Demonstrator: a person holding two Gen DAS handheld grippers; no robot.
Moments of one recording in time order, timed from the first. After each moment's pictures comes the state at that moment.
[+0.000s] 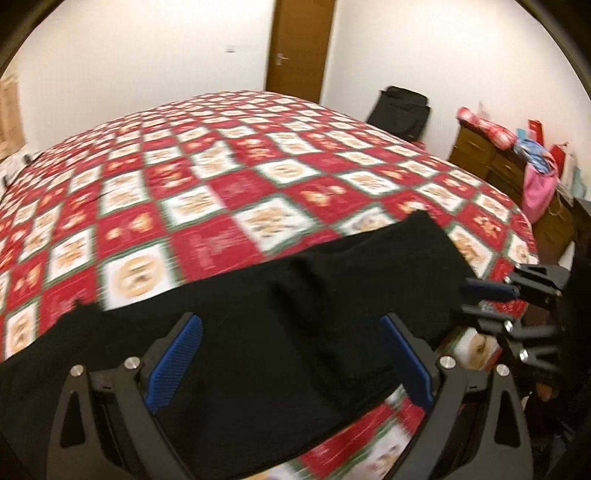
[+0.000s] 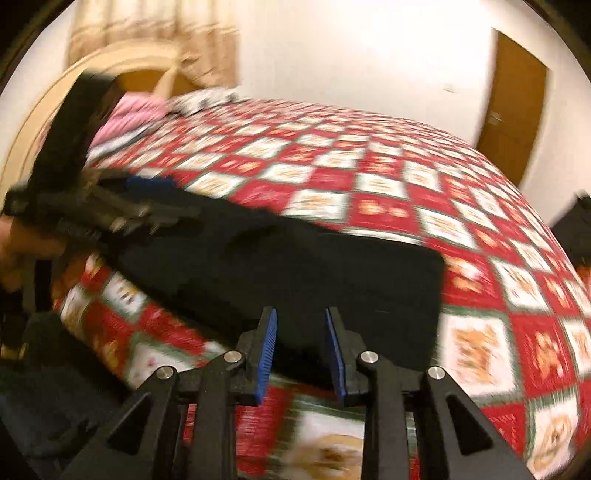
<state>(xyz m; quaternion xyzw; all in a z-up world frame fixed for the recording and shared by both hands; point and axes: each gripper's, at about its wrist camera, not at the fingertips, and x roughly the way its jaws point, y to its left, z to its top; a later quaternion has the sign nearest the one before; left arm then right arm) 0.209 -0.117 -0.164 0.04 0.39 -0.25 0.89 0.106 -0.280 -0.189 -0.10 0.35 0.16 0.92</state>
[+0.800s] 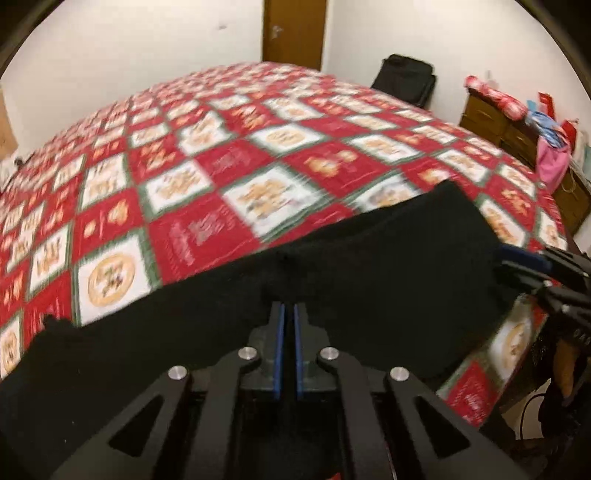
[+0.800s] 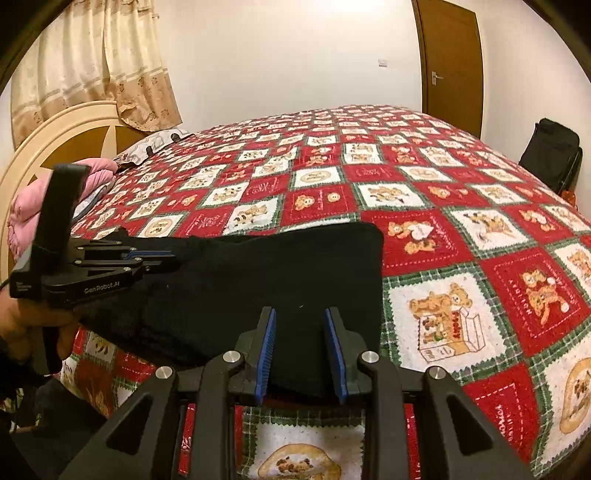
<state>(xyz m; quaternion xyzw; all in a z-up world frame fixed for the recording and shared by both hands) 0.241 -0.129 -0.200 0.07 0.45 -0.22 0.86 0.121 -0.324 -0.197 0.01 0.35 0.11 0.93</state>
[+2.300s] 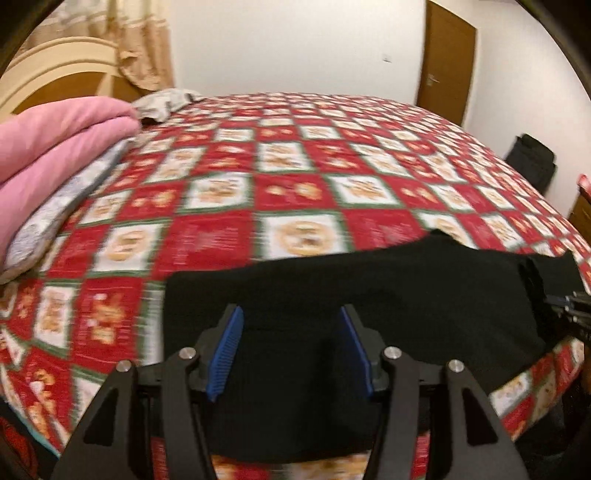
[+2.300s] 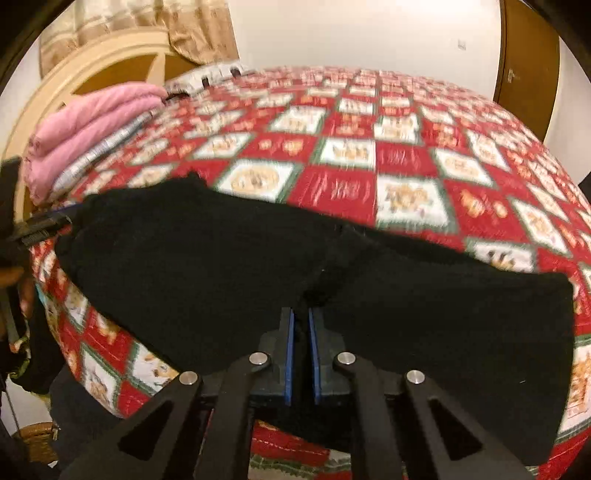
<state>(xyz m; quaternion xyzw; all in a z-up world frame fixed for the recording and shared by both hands) 0.184 0.156 -0.185 -0.02 0.39 0.03 0.92 0.172 -0.156 -0.224 -0.08 0.44 0.18 0.87</state>
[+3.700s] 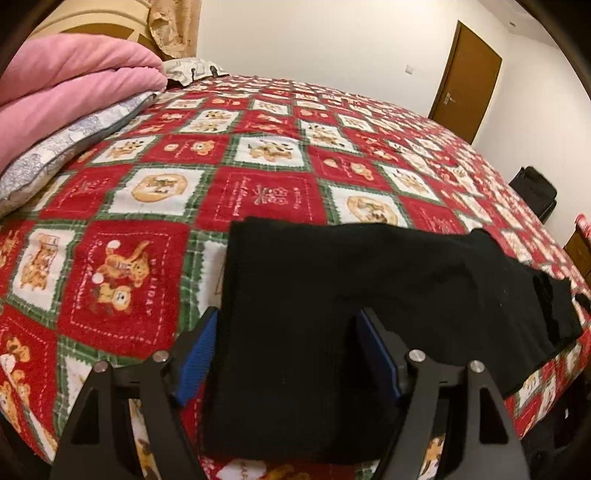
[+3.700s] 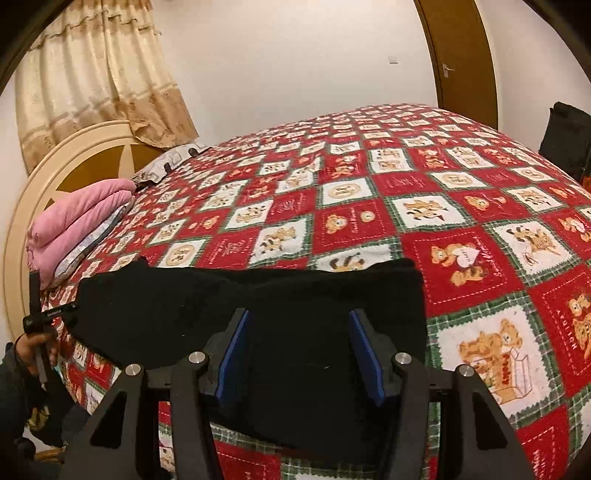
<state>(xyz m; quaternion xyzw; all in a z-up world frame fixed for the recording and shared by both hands) 0.183 0.219 -0.226 -0.11 0.40 0.00 0.91 0.149 -0.310 -0.191 0.06 0.34 0.15 0.93</state>
